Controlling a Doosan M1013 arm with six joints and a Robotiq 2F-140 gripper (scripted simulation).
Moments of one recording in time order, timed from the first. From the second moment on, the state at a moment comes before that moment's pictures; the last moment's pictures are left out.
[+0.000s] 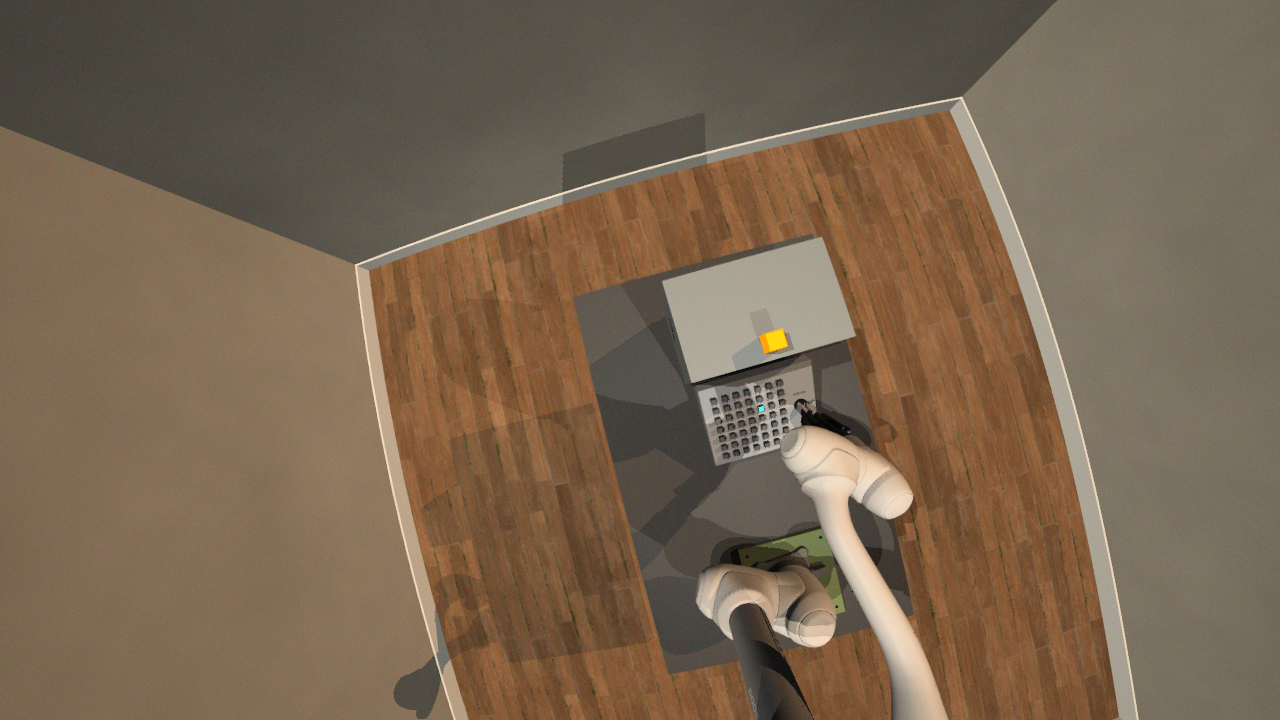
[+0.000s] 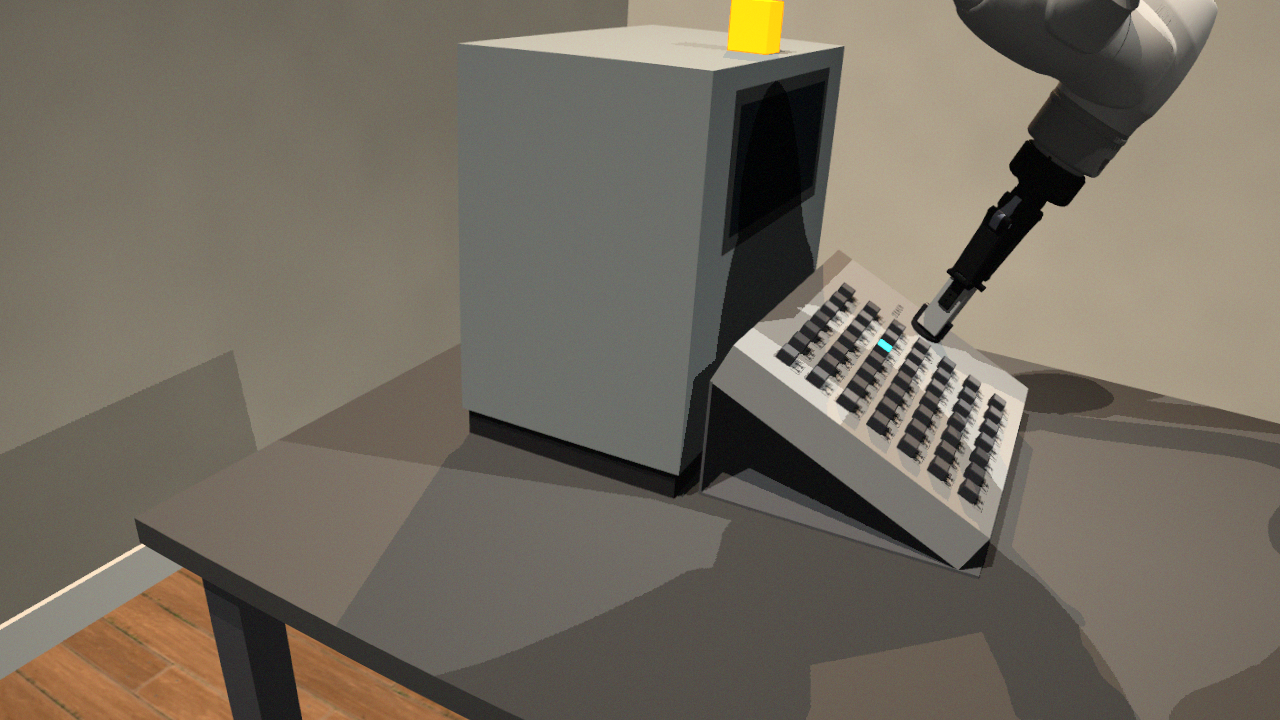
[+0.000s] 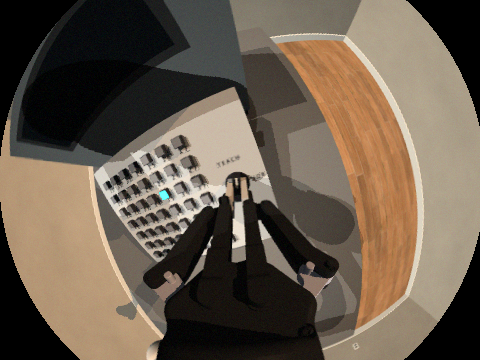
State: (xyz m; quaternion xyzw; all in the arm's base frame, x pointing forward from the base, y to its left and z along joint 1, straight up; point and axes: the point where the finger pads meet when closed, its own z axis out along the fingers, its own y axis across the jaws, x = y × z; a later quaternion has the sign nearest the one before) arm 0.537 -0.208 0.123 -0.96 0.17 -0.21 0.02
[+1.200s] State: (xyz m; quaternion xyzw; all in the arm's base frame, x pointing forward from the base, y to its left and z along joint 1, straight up) arm 0.538 -0.207 0.123 -0.77 0.61 -0.18 0.12
